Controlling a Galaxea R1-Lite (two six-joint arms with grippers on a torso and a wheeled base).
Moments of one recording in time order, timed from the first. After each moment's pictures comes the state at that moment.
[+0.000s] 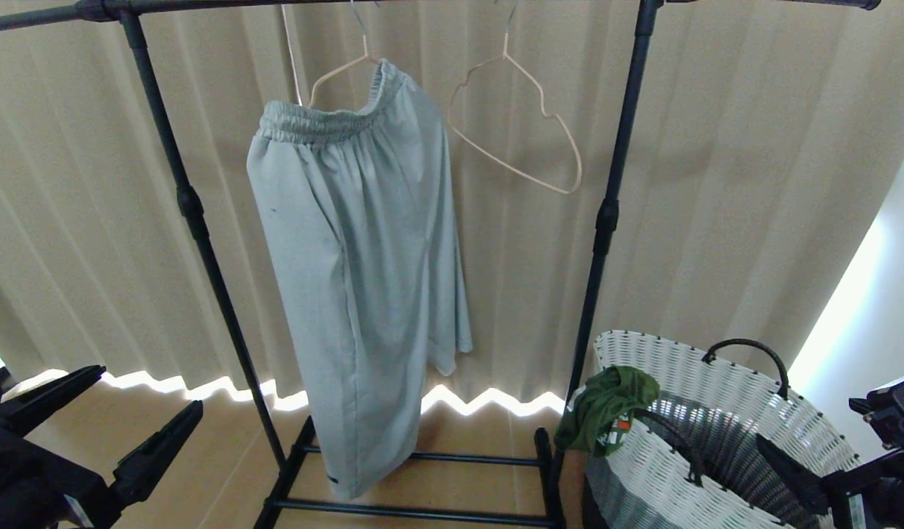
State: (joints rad) left arm -0.14 1.04 -0.04 -0.92 -0.06 0.22; right arm 0.28 1.11 -0.11 -0.61 -0.30 -0.24
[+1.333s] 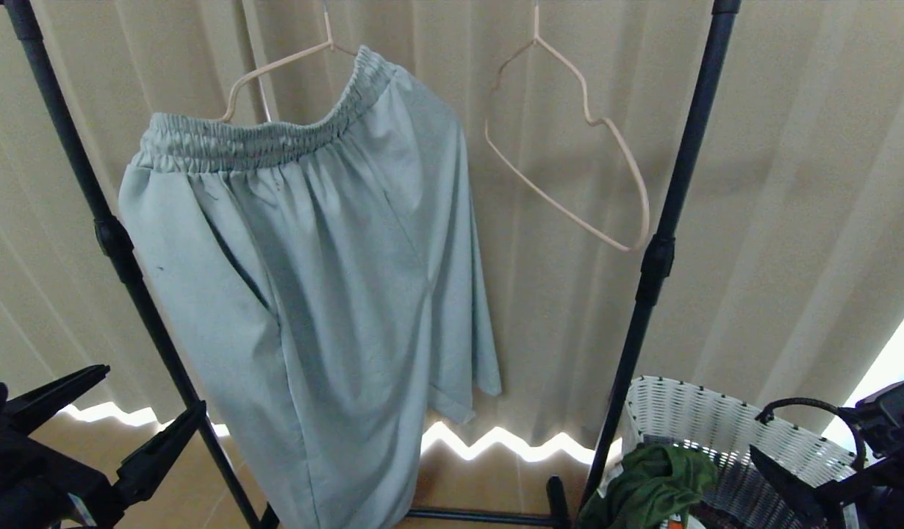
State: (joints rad) left arm -0.14 1.04 -0.04 -0.92 -0.07 0.23; right arm 0.29 1.13 -0.10 -0.60 -0.25 -0.24
